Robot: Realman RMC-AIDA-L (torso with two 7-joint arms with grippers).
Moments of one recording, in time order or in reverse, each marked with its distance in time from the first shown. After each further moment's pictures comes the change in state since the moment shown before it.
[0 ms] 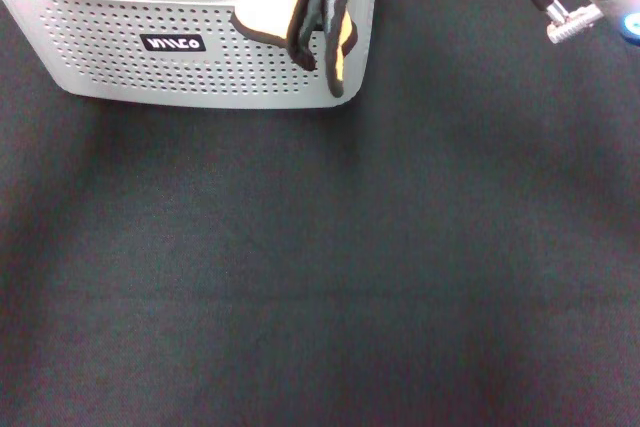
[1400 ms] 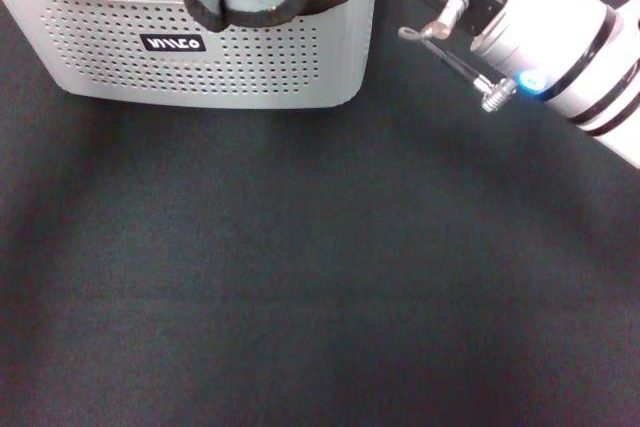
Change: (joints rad) left arm -0.033 0.001 -0.014 -0.016 -0.055 -0.035 0.069; right arm 0.016 0.000 -0.193 0.040 0.110 0.299 -0.042
